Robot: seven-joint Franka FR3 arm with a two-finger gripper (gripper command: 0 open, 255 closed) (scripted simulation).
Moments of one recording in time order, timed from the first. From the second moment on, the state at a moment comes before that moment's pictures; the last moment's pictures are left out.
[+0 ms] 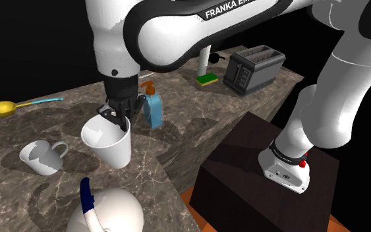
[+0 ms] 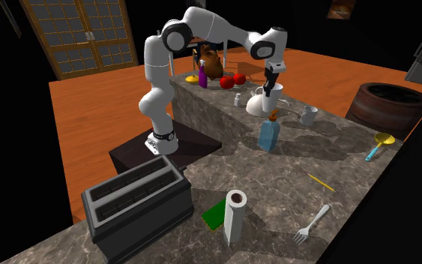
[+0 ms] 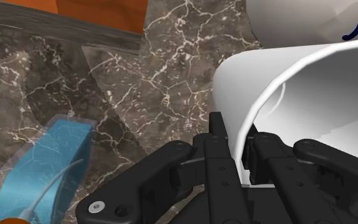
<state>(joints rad) 0.38 0.14 0.43 -1.82 0.07 2.03 0.76</state>
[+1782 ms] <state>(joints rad) 0.39 0.22 0.43 -1.95 0.04 2.24 0.76</state>
